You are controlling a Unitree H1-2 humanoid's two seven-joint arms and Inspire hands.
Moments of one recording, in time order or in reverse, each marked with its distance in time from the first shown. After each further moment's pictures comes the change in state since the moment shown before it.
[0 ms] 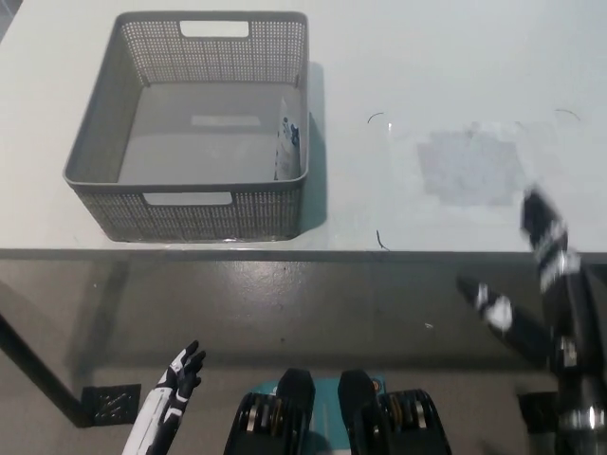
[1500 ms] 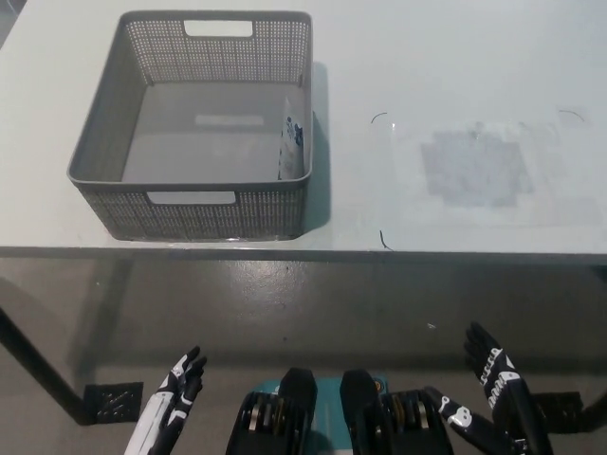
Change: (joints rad) left_arm -0.012 0.003 0.002 0.046 -0.015 -0.003 -0.013; right_arm 0.117 0.040 0.030 0.242 0.067 -0.038 0.117
